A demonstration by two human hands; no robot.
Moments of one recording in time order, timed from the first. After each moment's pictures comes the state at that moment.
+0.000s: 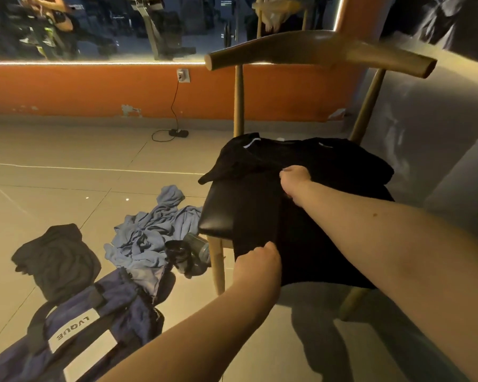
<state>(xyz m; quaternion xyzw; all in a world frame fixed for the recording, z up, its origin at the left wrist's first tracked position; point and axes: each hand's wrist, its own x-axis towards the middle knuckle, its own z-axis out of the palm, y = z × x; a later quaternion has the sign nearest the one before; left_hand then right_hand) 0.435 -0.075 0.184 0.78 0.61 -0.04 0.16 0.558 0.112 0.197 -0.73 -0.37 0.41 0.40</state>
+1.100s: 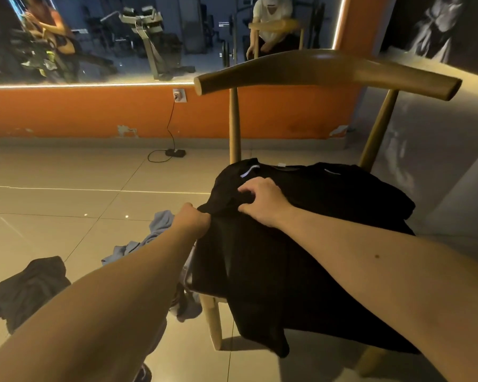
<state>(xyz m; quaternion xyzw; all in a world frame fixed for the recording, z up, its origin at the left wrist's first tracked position) 0.343 0.151 0.196 0.51 0.78 0.18 0.31 0.530 0.182 0.188 -0.58 -0.76 0.17 0.24</state>
